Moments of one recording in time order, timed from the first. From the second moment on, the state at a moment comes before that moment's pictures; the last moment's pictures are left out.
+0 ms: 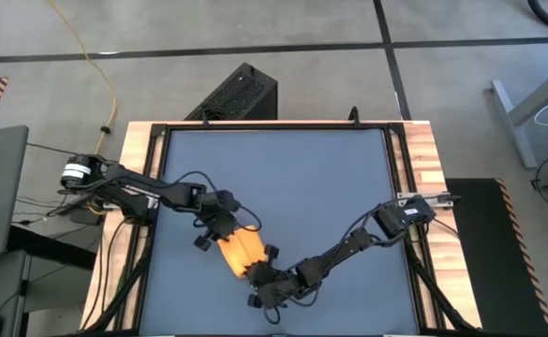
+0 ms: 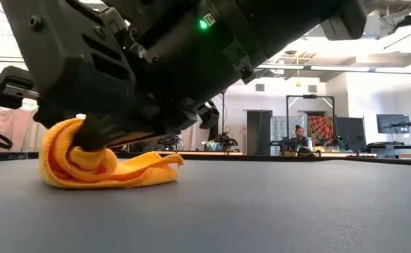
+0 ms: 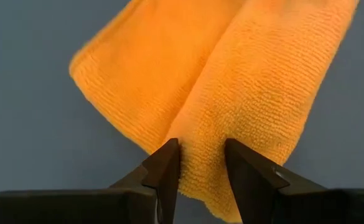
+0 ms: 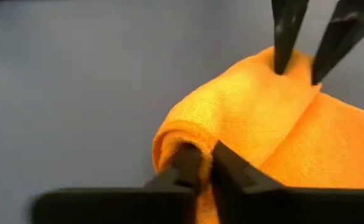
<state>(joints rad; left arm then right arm) -0.02 1.43 0.59 -0.16 0.31 0.42 0.51 2.33 1.60 0.09 0.69 0.47</state>
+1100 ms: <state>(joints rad) -0.01 1.46 0.59 0.22 0.43 0.40 0.61 2.33 1.58 -0.01 0.71 0.96</state>
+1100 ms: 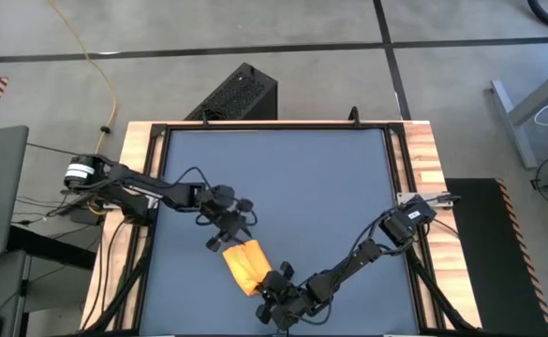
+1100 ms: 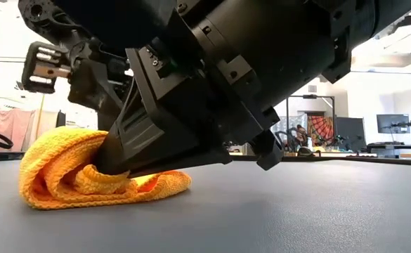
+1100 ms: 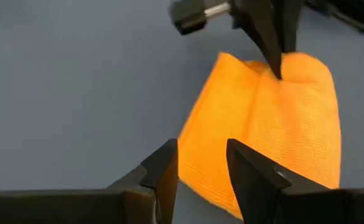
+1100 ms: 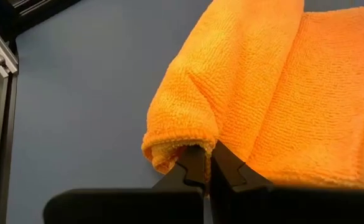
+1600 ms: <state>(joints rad) -0.07 1.83 0.92 -0.06 0.34 0.43 0.61 2.33 1.58 -0.01 0.71 0.97</state>
